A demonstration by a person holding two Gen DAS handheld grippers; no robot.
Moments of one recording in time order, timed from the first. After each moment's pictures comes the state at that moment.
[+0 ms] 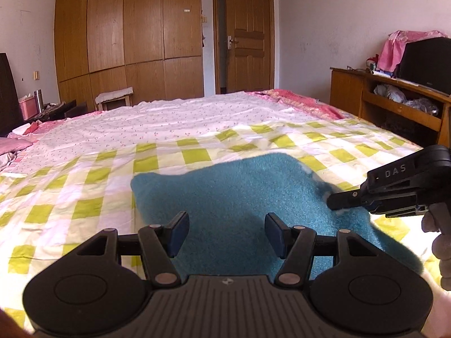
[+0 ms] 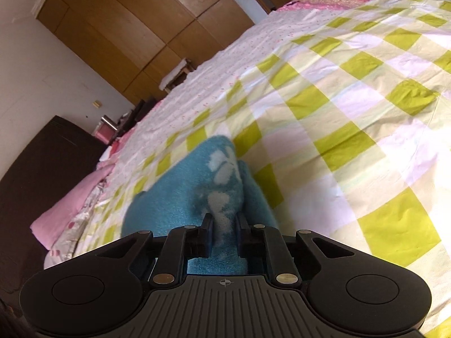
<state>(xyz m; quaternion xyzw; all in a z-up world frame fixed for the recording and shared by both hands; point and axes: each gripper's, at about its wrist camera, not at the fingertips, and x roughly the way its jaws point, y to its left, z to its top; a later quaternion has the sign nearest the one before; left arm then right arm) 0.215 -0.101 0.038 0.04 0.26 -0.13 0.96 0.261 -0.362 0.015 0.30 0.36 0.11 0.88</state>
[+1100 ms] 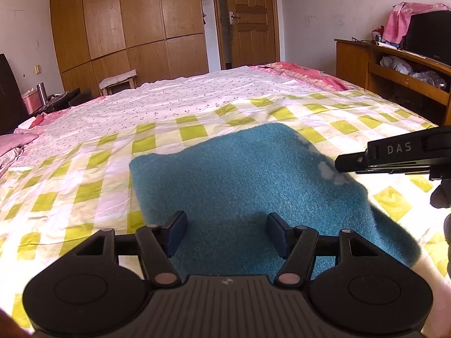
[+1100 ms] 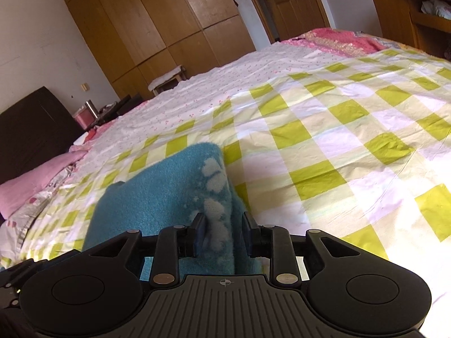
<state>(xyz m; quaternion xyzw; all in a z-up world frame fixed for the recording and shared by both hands) 0.204 -0.129 0.039 0.07 0.30 -0.11 0.94 0.238 -0.351 0.035 0.17 0.31 0.07 0.93</state>
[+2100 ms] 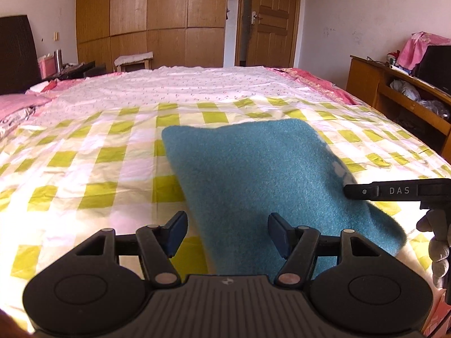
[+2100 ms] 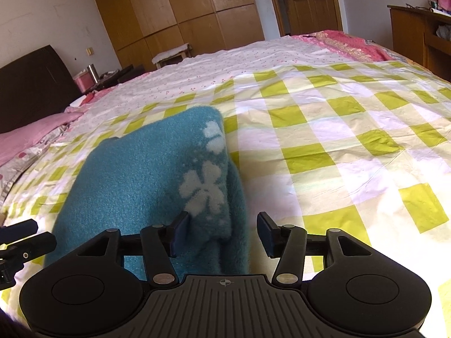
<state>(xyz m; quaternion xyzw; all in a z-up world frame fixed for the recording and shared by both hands) 0.172 -0.073 0.036 -0.02 0.33 -0.09 0.94 0.221 -0.344 0.018 0.10 0.35 0.08 0.93</state>
